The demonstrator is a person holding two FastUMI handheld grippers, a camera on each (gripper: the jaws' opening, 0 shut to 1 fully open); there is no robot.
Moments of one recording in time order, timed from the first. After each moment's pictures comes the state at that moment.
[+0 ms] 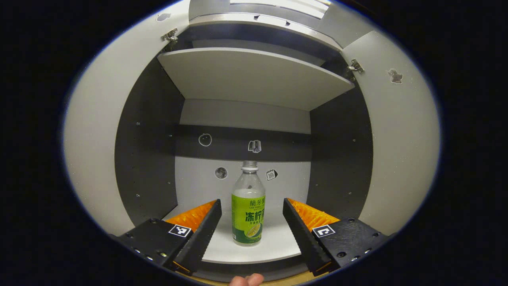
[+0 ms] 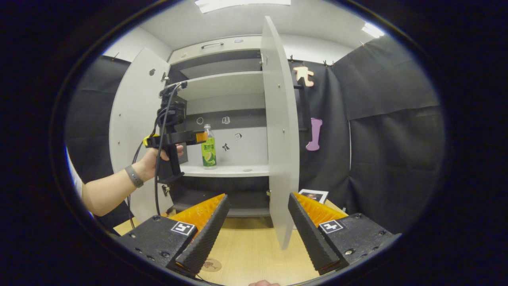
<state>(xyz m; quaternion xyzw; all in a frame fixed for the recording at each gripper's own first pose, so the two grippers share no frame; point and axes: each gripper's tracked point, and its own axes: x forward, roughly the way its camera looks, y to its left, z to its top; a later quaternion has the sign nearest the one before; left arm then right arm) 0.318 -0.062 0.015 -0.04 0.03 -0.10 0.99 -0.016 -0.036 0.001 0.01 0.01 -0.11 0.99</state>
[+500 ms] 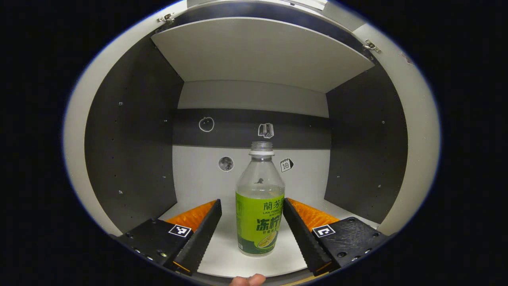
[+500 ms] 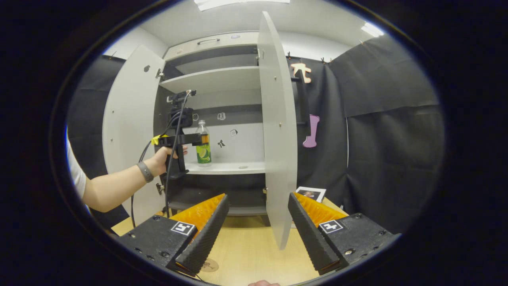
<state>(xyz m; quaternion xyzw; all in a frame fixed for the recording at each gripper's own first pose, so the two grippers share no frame) 0.369 -0.061 -0.020 -0.03 0.06 -0.08 0.99 -0.002 -0.043 -0.007 0.02 0.02 -0.11 0.99</state>
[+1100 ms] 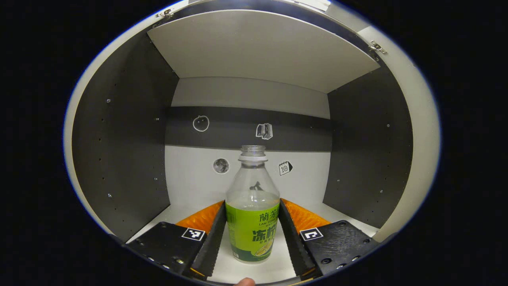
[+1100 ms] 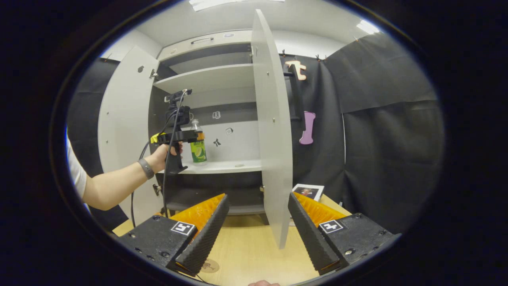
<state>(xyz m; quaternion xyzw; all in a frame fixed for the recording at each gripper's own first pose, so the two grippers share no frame) 0.384 -0.065 -0.011 -0.04 0.06 -0.09 0.99 -0.004 -0.051 -0.010 0.03 0.02 -0.13 0.99</state>
